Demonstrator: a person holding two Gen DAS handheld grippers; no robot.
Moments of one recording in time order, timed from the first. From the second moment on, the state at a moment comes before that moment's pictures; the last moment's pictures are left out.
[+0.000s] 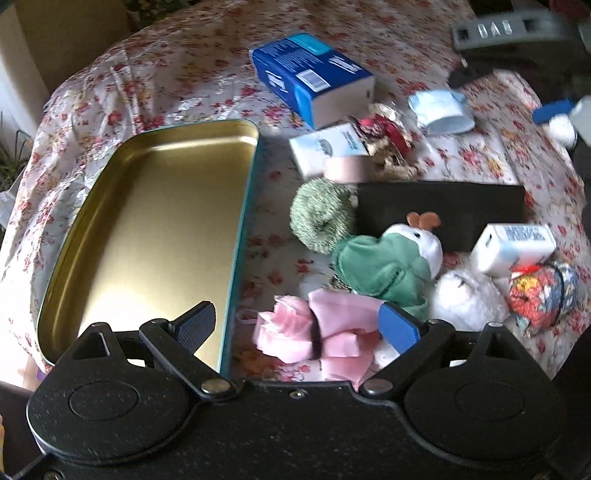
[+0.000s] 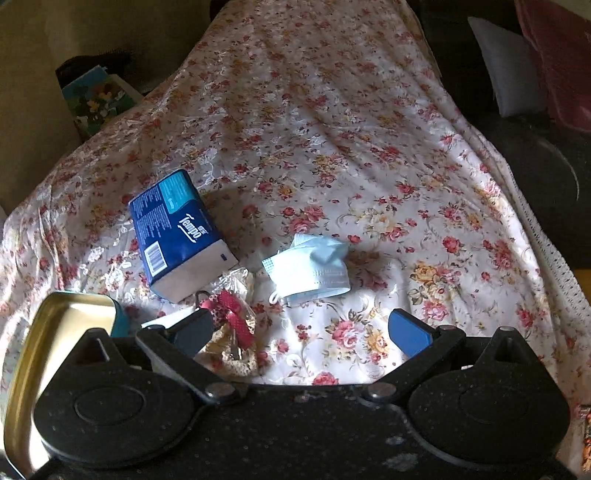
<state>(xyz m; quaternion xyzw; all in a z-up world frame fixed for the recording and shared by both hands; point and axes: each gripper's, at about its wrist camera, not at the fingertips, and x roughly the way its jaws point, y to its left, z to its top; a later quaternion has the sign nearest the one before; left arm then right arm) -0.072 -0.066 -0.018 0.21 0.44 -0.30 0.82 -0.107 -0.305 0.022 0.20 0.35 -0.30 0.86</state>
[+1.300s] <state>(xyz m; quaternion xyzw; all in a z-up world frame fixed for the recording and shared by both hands) -0.056 -0.066 -0.008 0.14 0.49 -0.34 0.79 -0.189 -0.258 -0.014 0.16 0.56 -0.27 0.77</state>
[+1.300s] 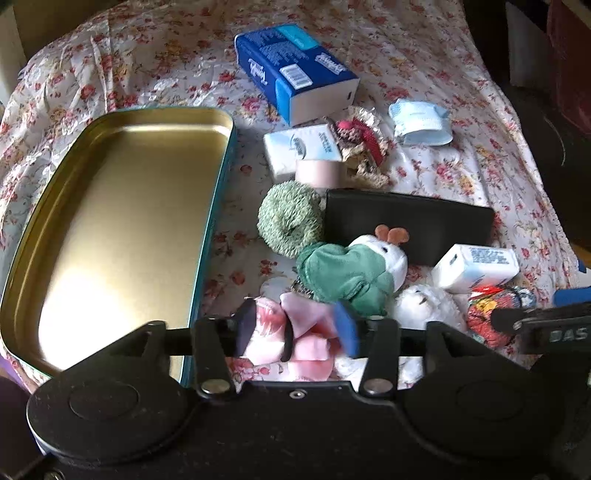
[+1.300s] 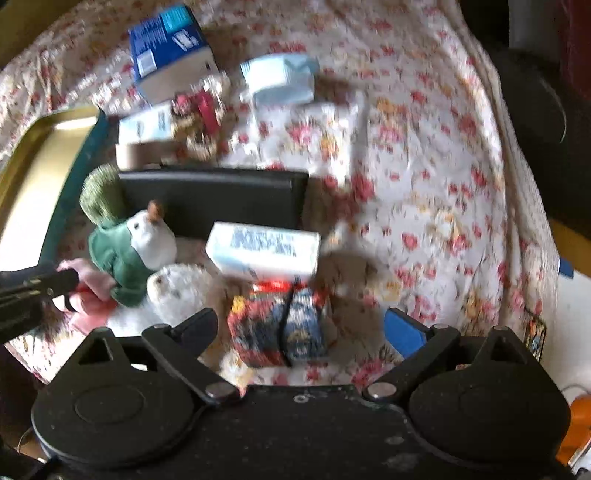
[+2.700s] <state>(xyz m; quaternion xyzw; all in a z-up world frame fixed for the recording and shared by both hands) -0.047 -0.091 -0.047 0.18 0.53 -0.32 0.76 -0.187 -0.269 -0.034 0.23 0.54 -0.19 0.78</state>
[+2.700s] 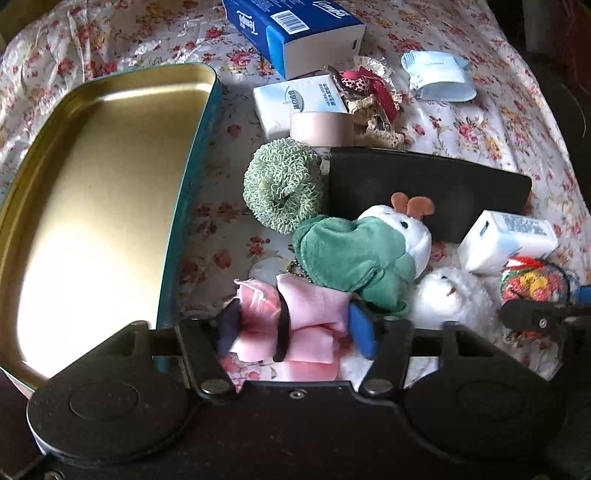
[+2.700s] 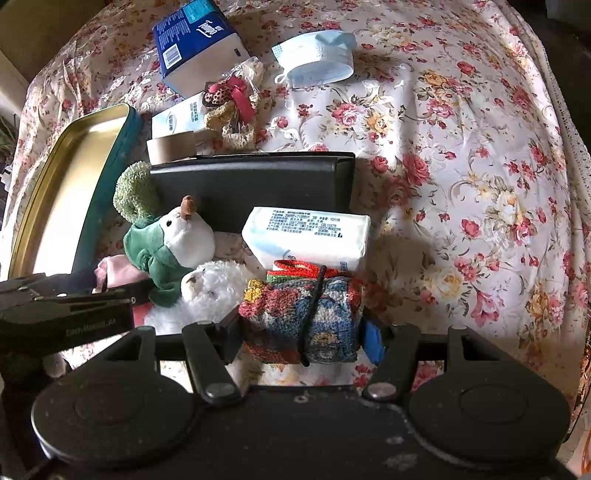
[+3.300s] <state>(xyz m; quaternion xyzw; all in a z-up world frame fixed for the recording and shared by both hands) -0.028 -0.044 0.025 0.08 0.48 -0.35 0.80 -0.197 -0.261 -0.019 0.22 0.50 -0.21 0.81</state>
